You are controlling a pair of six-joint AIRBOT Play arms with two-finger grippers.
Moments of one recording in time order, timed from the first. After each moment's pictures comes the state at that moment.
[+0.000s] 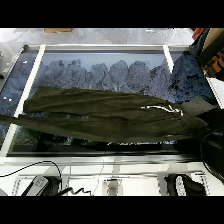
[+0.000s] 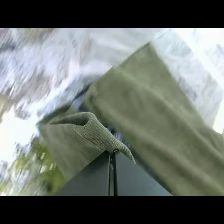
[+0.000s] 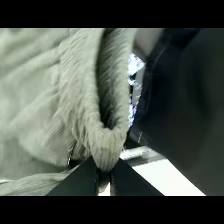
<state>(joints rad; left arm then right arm) 1.09 -1.01 0.81 0.54 -0.91 -0.81 -0.45 -0.47 0.78 -1.41 1.37 1.45</state>
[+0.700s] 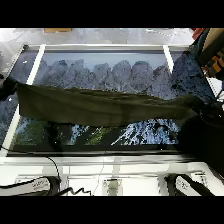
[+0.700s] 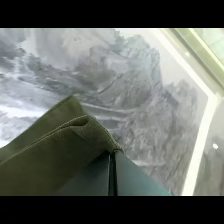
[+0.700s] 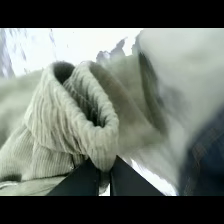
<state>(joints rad) 0.51 -1.44 1.22 0.66 -0.47 -1.19 -0.42 -1.14 0.99 -1.26 0.85 1.61</state>
